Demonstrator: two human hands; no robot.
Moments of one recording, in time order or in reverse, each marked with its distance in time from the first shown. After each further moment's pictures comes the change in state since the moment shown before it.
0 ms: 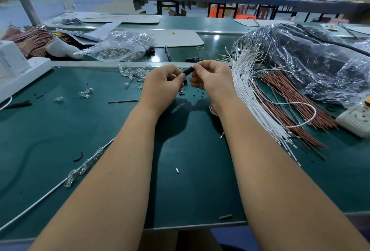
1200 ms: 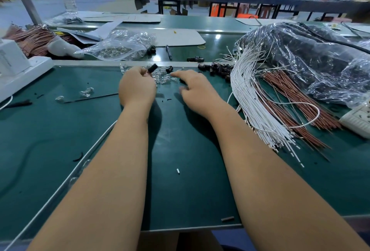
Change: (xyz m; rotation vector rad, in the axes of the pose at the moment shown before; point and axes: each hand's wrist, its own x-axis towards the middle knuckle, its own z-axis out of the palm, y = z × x) left_hand 0.011 -0.022 -0.024 0.355 0.301 -0.341; right_hand -0.003 0.014 0.018 -0.837 -0.384 -0.265
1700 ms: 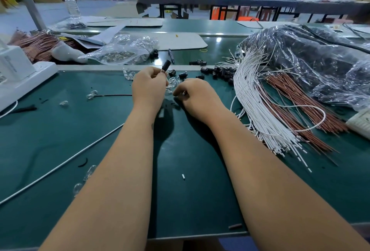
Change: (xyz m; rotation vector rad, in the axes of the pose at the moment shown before) left_hand -0.005 0.009 0.005 -0.433 -0.130 0.050; right_hand -0.001 -0.007 0.003 -0.182 0.028 -0.078
